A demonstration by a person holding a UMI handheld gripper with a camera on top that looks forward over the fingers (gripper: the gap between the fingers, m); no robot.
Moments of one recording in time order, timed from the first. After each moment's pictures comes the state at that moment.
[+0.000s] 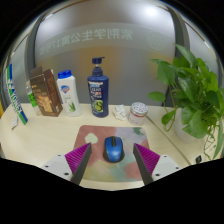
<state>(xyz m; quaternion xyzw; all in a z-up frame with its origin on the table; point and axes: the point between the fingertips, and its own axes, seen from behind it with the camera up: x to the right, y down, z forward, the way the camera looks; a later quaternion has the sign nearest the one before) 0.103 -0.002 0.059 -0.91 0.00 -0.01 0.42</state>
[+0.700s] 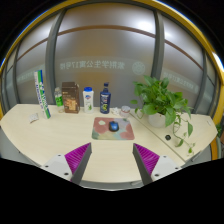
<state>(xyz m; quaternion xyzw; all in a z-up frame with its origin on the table) 0.057 -0.279 0.208 -0.88 0.01 -0.06 0.47</state>
